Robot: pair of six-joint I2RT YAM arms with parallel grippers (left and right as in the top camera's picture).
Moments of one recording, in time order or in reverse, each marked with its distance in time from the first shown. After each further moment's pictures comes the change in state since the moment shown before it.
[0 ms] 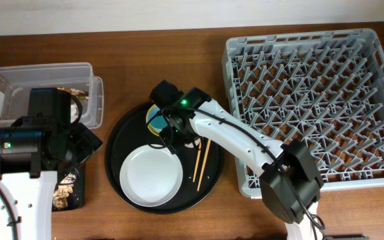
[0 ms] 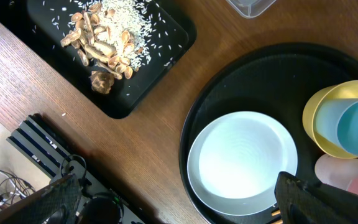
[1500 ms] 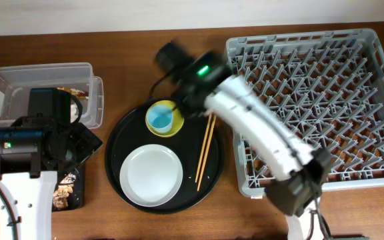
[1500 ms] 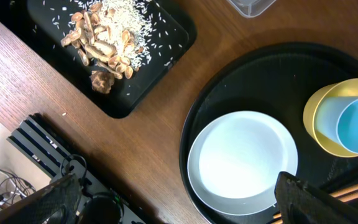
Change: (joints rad) left arm 0.000 0.000 0.000 0.001 0.000 0.000; right arm -0.095 0.016 0.529 -0.393 0.155 0.076
